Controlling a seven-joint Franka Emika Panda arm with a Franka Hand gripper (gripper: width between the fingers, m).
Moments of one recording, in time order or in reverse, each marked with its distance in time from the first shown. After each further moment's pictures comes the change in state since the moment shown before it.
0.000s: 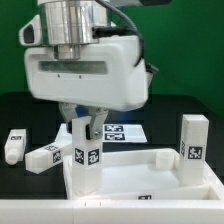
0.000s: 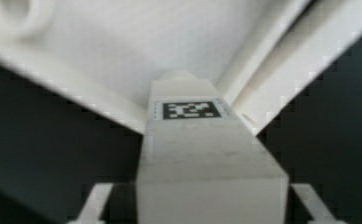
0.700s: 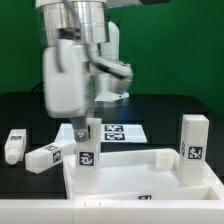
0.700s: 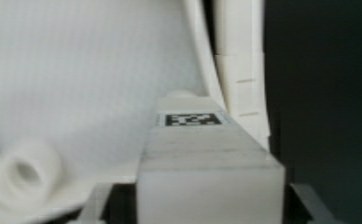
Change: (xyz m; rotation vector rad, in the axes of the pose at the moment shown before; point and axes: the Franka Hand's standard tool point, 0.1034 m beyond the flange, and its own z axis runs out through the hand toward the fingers) arm 0.002 0.006 0.002 0.084 -0.053 0.725
